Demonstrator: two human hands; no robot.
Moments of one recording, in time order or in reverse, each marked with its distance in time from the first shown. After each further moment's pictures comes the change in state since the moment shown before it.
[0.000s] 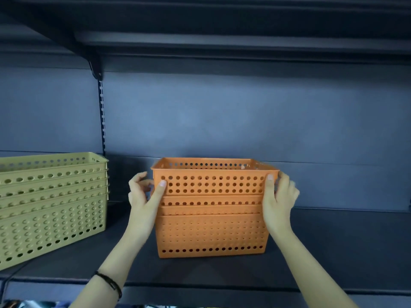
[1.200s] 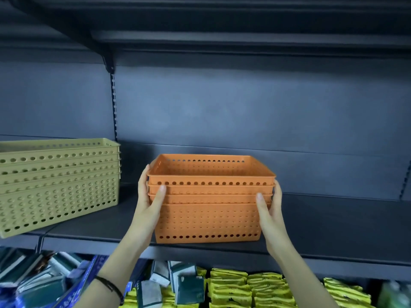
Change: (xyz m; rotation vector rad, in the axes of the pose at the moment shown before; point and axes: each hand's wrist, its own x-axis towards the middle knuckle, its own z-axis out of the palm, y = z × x) left_hand -0.084 0.036 -0.009 -0.164 -0.124 -0.074; right_hand -0.079 -0.017 -0.070 0.473 -0.456 0.223
